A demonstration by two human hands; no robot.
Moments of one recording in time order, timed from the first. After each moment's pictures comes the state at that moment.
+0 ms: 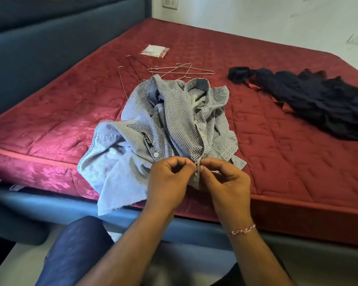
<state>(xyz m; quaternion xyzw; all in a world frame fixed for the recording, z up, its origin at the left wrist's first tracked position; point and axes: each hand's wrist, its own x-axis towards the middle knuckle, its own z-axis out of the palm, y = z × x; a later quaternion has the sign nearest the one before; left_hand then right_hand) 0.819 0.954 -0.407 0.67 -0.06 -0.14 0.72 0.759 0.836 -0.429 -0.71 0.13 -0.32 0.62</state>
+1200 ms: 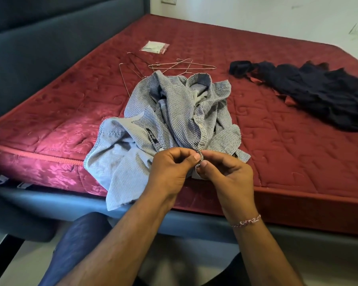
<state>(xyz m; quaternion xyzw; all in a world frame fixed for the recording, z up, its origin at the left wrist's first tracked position) 0.835 0.959 -0.414 0.59 -0.10 -0.20 0.78 0.759 0.845 -0.420 -0.65 0.13 -0.29 0.69</state>
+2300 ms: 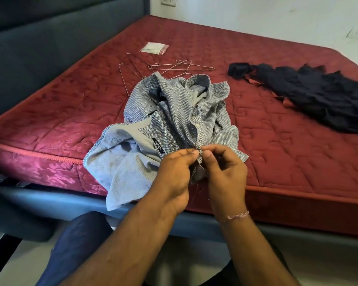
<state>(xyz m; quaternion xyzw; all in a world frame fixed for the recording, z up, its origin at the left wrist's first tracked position) 0.818 0.948 -0.391 0.48 0.01 -0.30 0.83 0.772 0.854 -0.425 -0.67 0.15 -0.37 0.63</state>
